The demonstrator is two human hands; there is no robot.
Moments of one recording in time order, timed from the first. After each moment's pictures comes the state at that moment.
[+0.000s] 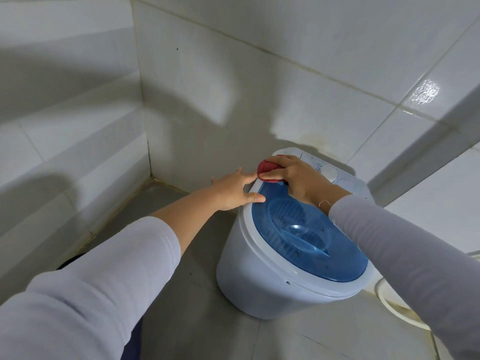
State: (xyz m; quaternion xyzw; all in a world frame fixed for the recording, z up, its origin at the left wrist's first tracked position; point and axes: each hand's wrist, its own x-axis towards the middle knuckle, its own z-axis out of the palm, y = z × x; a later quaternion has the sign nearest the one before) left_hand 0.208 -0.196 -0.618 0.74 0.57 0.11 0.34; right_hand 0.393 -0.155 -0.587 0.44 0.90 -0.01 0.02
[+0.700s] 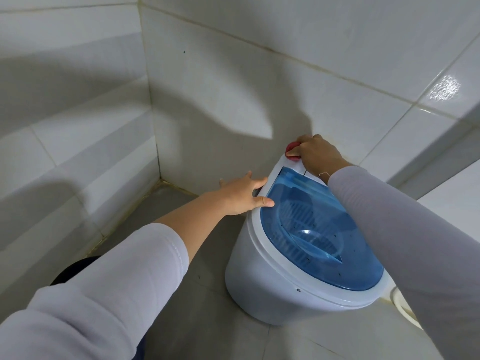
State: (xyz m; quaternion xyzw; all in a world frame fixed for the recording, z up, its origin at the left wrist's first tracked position) left_hand 0.208 -0.194 -0.617 0.74 0.58 0.07 0.33; right_hand 0.393 -0.102 -0.567 0.56 0.81 0.11 0.10
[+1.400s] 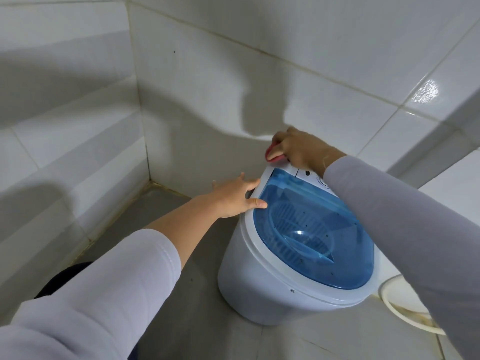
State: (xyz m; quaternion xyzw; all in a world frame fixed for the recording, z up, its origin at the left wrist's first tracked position) left_hand 0.207 -0.194 -0.618 0.75 0.57 0.08 0.32; right_hand 0.369 -0.110 -0.537 0.44 0.88 0.09 0.15
